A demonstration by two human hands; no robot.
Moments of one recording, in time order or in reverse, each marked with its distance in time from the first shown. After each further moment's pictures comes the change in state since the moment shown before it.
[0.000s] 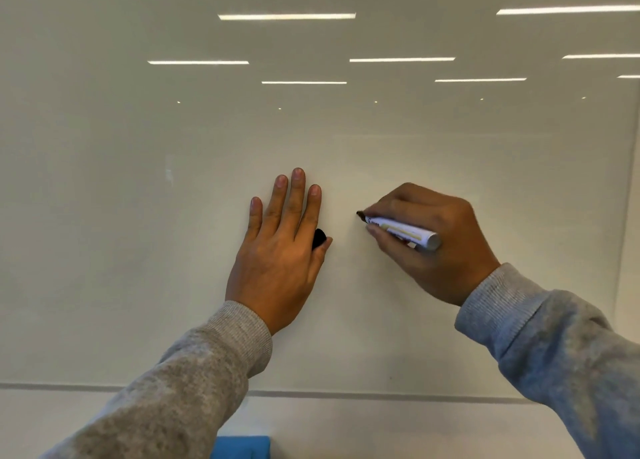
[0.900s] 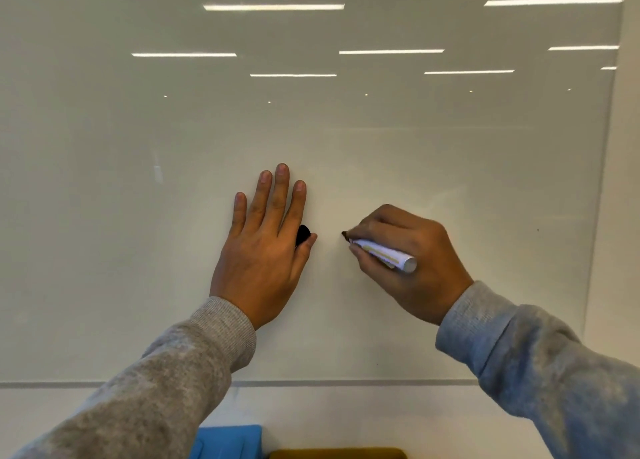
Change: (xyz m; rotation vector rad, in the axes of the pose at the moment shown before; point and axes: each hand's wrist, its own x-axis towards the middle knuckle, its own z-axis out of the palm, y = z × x) left_hand -0.004 -0.003 -0.001 -0.004 -0.046 0.006; right_hand -0.027 -0.012 0.008 -0.001 -0.079 0.035
